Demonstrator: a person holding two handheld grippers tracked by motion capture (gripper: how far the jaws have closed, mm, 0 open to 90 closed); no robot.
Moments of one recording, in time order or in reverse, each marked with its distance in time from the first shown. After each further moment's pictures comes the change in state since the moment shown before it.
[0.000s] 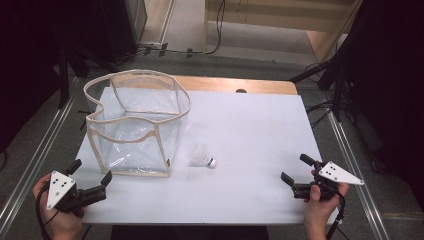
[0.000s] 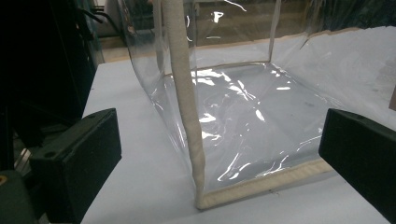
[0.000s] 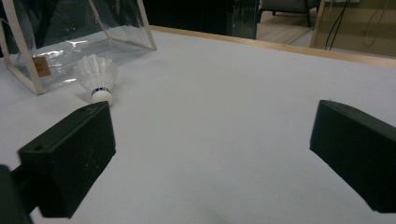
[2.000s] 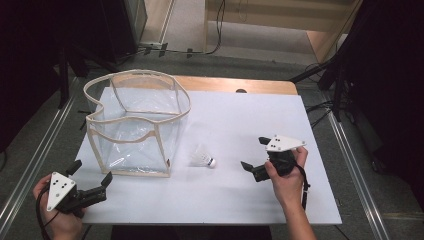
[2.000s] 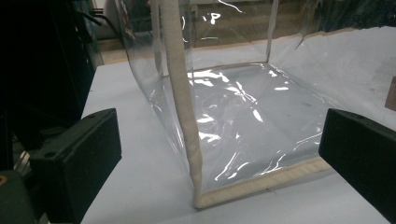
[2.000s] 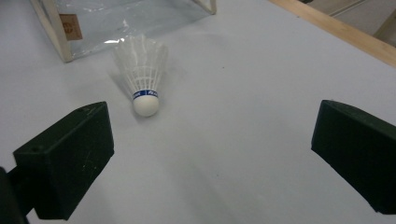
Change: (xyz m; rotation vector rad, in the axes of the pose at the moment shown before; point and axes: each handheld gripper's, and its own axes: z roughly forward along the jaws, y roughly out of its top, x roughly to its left) left arm -0.001 -0.001 -0.002 -0.006 -0.003 0.007; right arm 0.059 0.076 0.097 0.317 0.144 -0.213
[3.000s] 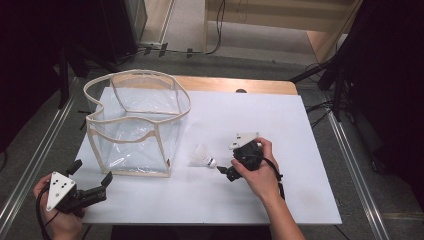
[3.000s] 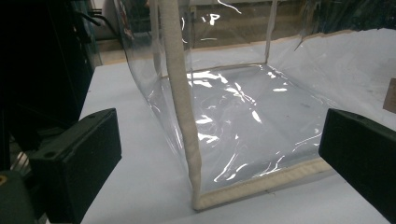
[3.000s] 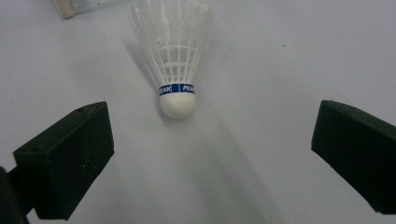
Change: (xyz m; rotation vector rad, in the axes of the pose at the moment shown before) left arm 0.001 0.000 0.001 -0.004 -0.007 -0.005; right arm 0.028 0.028 0.068 0.251 0.071 -0.078
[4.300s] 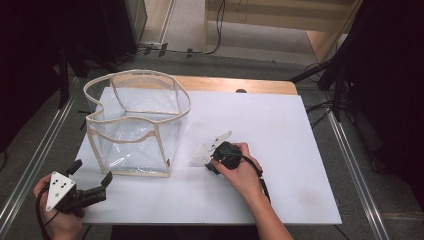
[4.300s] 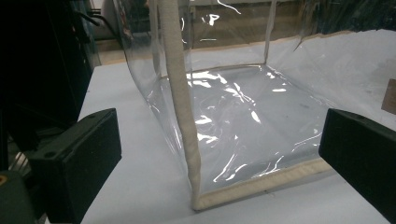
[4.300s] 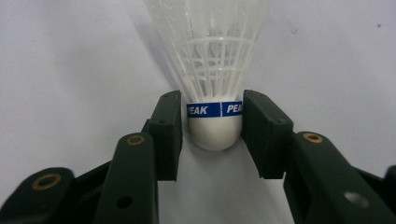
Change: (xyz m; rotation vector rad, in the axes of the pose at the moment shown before) left arm 0.001 0.000 0.000 -0.002 -0.004 -0.003; right arm 0.013 0.019 0.055 0.173 0.075 -0.014
